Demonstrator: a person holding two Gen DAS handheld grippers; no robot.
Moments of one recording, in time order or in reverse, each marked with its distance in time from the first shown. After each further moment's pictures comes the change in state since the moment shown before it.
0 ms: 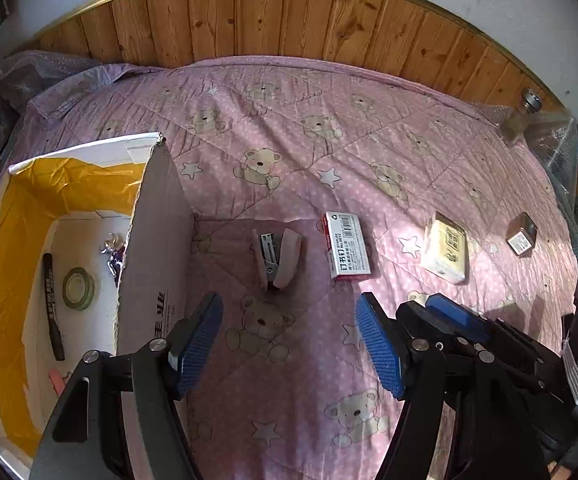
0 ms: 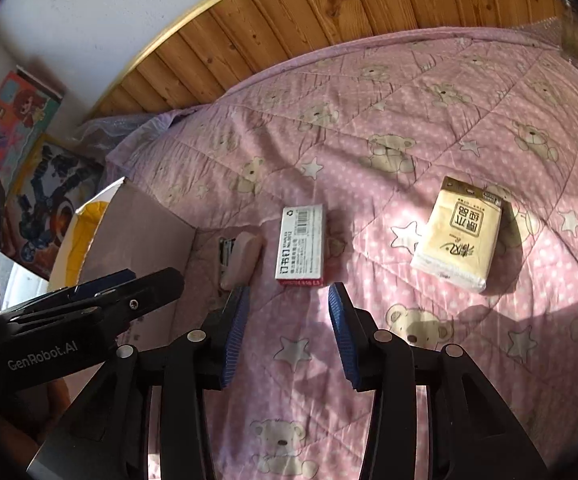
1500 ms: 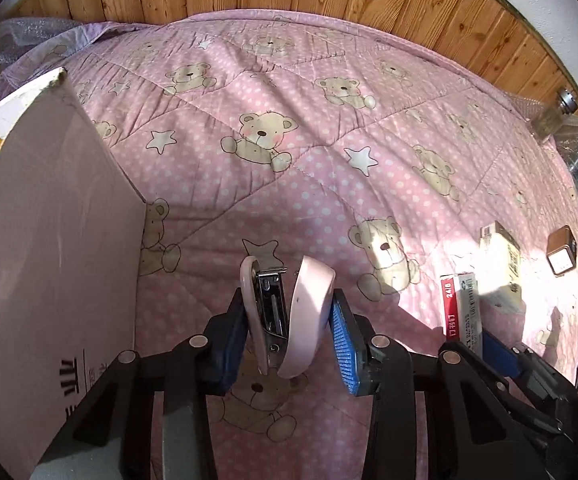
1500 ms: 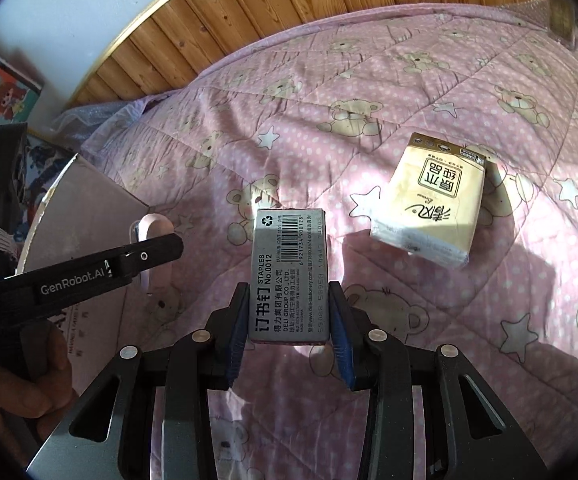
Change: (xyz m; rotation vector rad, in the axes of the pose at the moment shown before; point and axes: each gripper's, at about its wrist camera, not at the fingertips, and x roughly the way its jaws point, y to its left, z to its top) left arm 0.048 0.008 -0.022 -0.007 0.044 -0.037; right arm 0.012 -0.032 -0.031 0.022 0.018 -0.038
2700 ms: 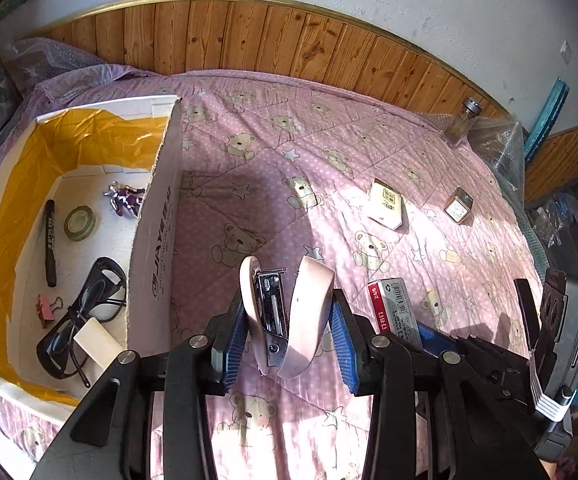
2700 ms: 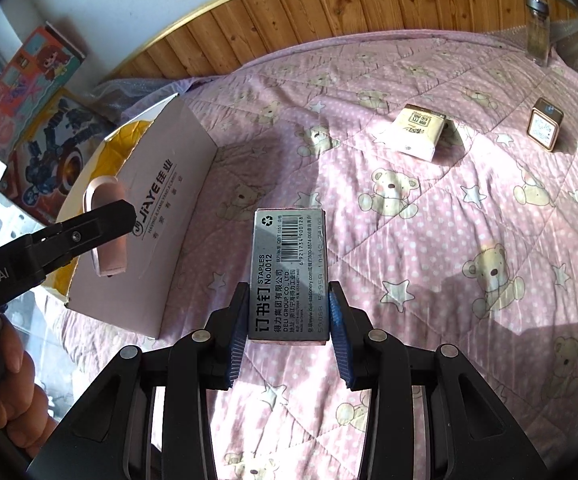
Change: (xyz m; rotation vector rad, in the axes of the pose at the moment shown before) left arm -0.145 -0.003 -0.108 0.069 -0.214 -0.118; right arm -0.107 0.067 -0.110 -0.095 -0.029 -0.040
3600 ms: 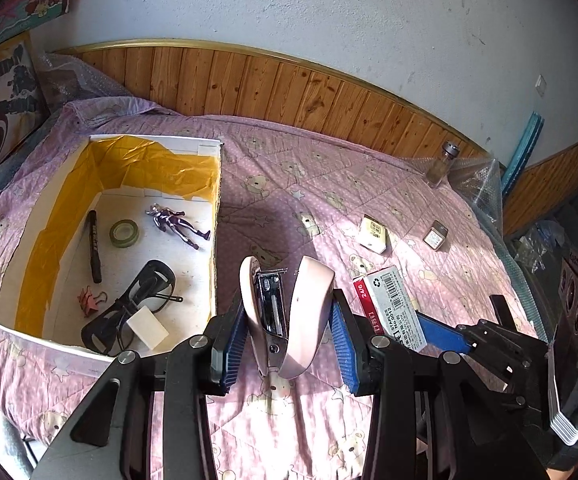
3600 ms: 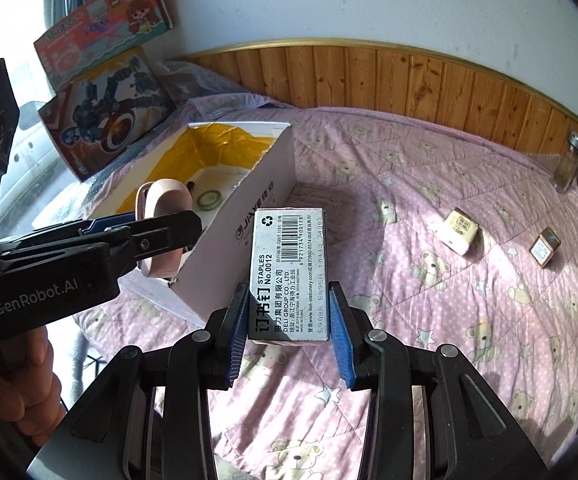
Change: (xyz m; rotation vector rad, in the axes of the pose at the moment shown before) left arm -0.081 0.044 -0.032 -0.057 -0.160 -0.060; right arm -0.064 0.127 -0.010 -0.351 -0.128 -0.039
